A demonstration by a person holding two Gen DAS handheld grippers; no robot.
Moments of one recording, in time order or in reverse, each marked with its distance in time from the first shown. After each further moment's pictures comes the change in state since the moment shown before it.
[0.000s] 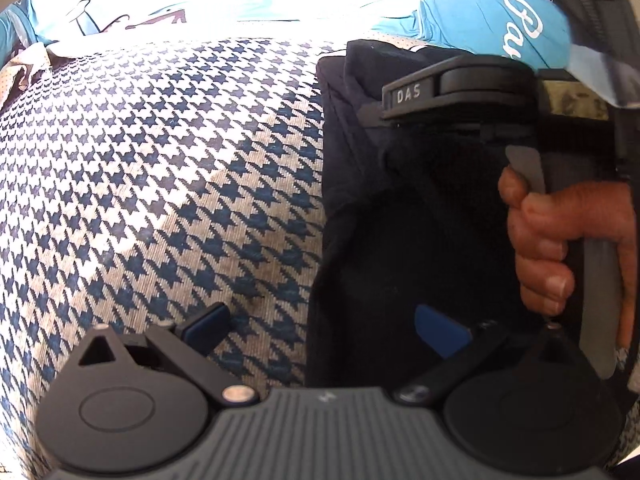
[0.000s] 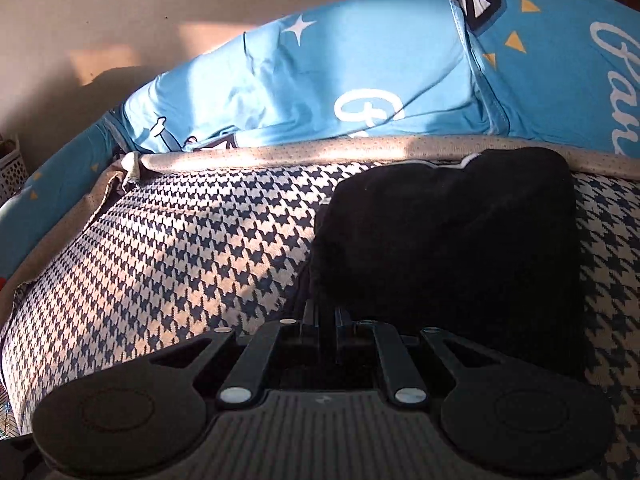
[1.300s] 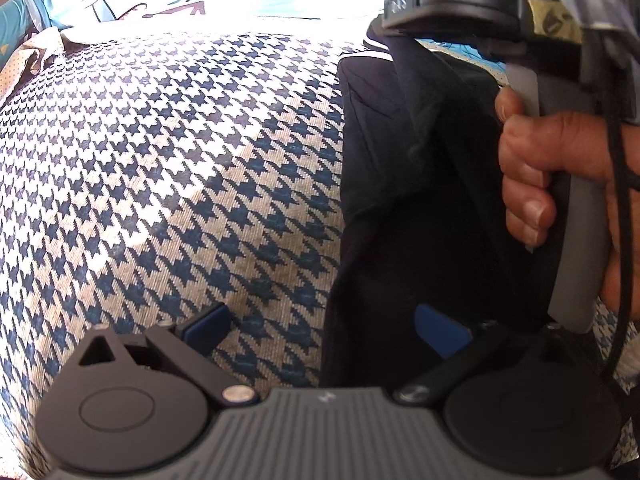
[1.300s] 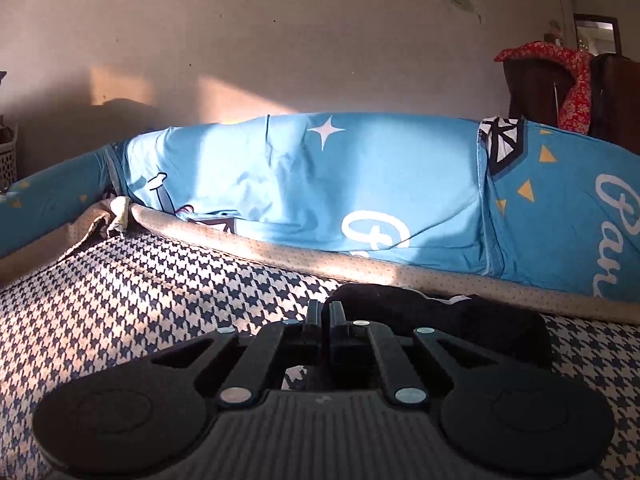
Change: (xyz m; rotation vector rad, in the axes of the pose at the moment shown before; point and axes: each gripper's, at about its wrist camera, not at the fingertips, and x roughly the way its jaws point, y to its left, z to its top) left arm 0.005 -0.009 0.017 -0.049 0.007 0.017; right arm -0.016 0.044 0.029 -0.194 -0.278 -0.103
